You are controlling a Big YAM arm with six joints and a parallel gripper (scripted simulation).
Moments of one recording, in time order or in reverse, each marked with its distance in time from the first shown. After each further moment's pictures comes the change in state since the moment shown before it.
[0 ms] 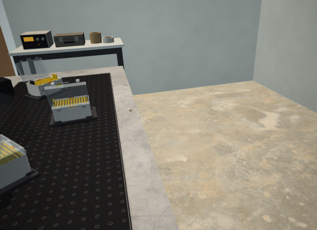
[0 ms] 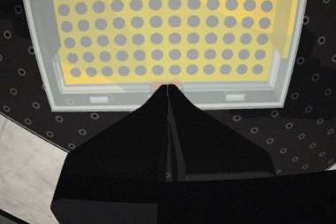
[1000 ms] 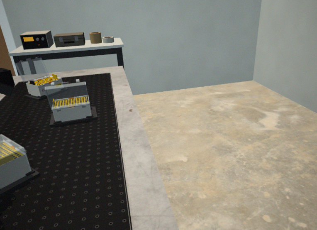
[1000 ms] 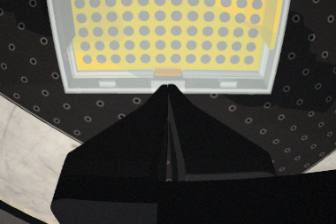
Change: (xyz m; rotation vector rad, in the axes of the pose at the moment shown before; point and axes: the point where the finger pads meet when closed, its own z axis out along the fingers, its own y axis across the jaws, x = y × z) arm -0.005 0.001 -0.021 -0.010 0.006 -0.017
